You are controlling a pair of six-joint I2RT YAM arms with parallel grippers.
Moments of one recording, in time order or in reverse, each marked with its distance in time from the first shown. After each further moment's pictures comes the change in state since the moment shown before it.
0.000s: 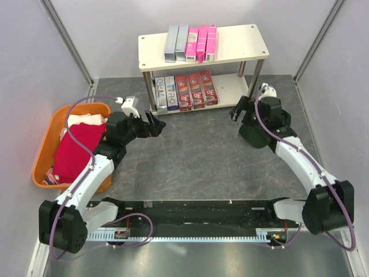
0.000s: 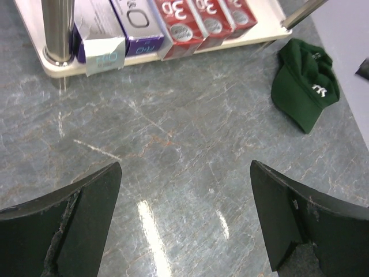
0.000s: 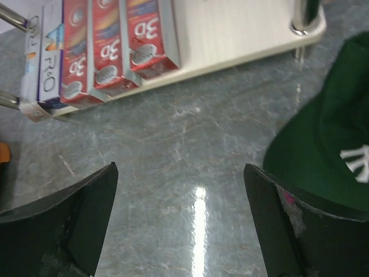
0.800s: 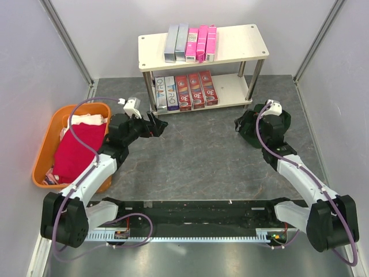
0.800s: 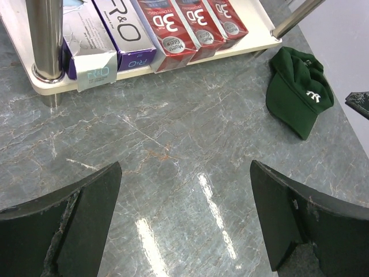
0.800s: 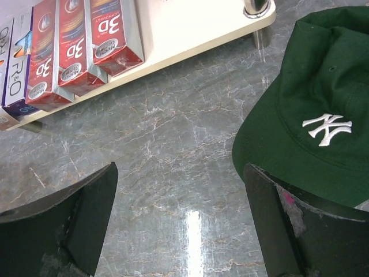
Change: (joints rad) left arm 0.000 0.039 -0.072 0.187 0.027 -0.002; right arm 0.000 -0.183 -0.318 0.214 0.119 0.009
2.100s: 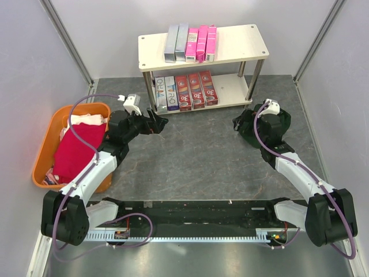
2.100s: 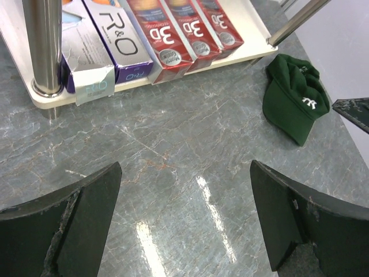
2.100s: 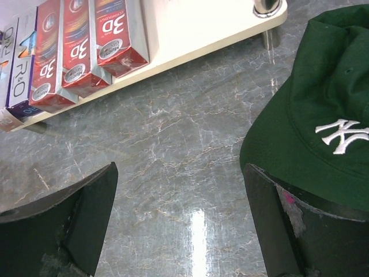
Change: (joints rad) left arm 0.000 0.032 0.045 -0.002 0.003 -0.001; right arm 0.000 0.050 -0.002 0.055 -0.019 0.011
